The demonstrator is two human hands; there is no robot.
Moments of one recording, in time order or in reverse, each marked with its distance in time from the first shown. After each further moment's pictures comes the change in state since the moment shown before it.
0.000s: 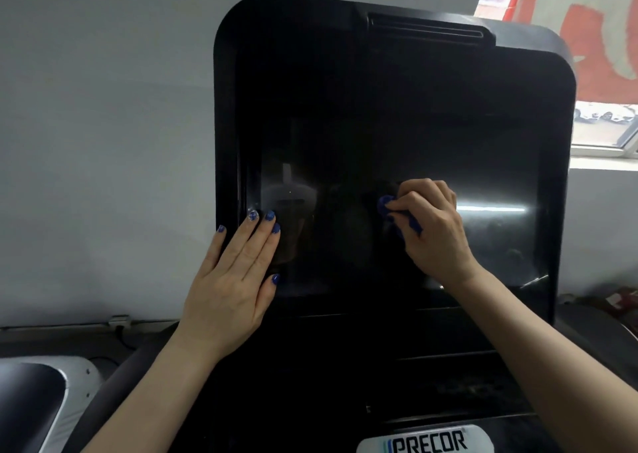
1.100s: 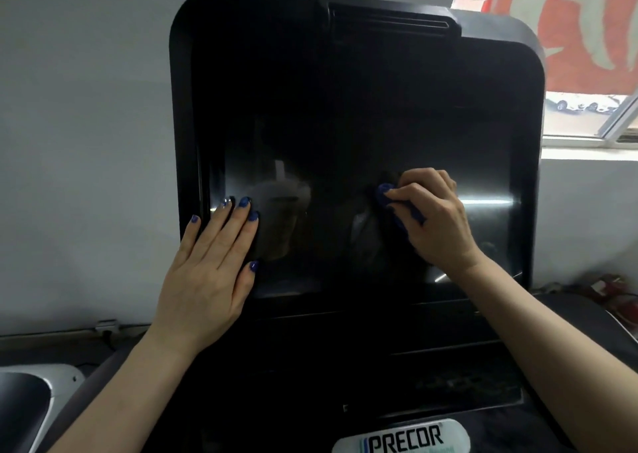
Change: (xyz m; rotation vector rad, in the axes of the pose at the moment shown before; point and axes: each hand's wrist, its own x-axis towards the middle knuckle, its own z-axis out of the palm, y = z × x) left_hand 0.021 0.010 -0.002 -0.014 0.016 -0.031; right_hand -0.004 0.038 -0.021 0.016 0.029 -0.017
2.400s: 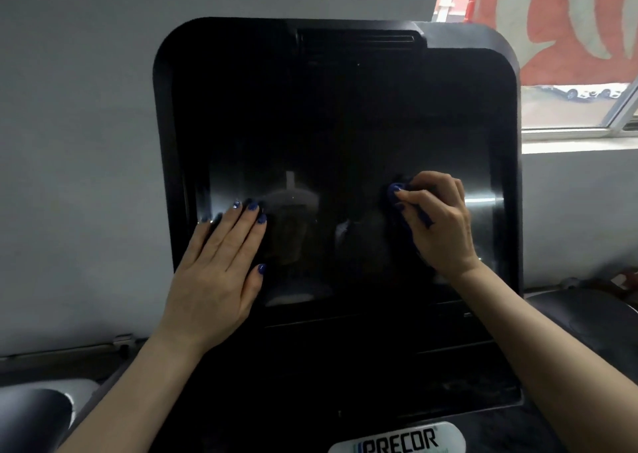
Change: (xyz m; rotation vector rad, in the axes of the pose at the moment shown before) left_hand 0.028 0.019 -0.014 0.036 0.006 0.084; right_hand -0.016 0.025 -0.015 -0.012 0.120 0.124
